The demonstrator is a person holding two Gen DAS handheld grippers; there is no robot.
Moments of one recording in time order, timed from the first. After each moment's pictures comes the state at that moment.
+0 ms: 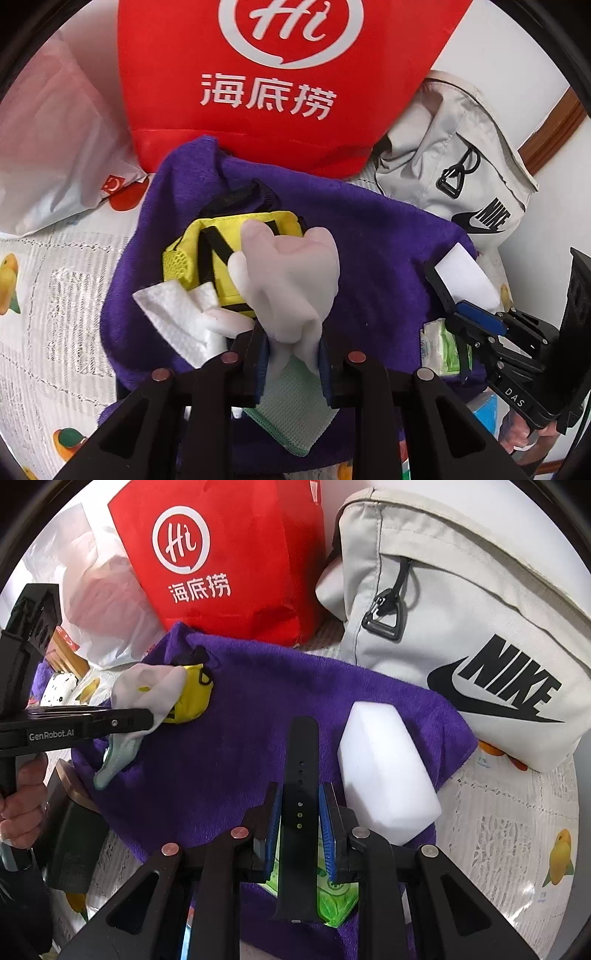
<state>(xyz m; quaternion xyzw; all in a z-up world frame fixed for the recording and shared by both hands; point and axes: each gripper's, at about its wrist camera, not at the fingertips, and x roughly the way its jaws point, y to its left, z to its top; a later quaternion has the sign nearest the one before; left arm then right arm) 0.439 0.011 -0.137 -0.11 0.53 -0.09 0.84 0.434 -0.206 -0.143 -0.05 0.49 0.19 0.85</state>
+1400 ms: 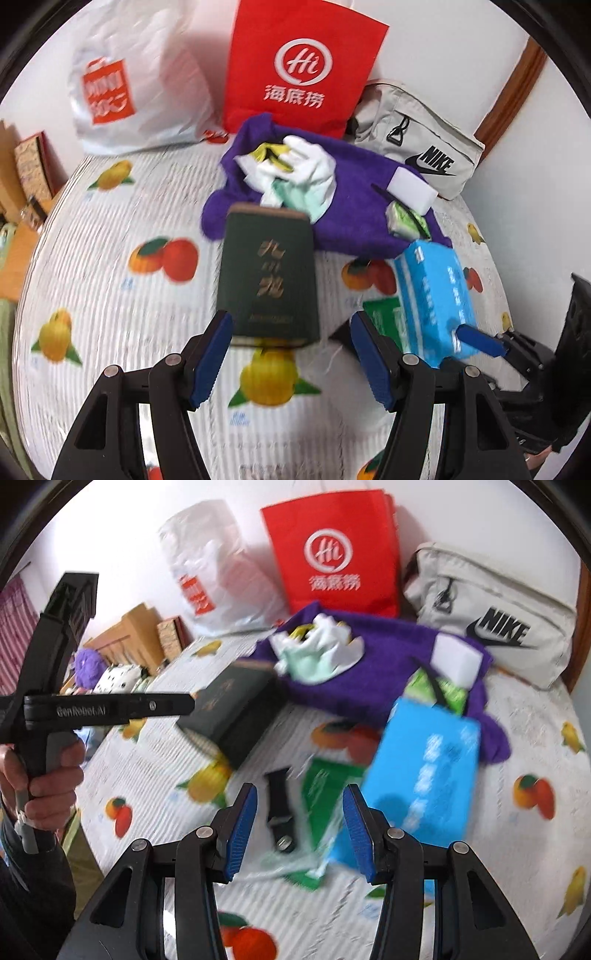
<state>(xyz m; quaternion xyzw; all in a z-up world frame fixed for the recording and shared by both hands) 0.219 0.052 -0.082 -0.10 0.49 -0.06 0.86 0.200 -0.160 -0.101 -0.02 0.45 0.26 0.85</state>
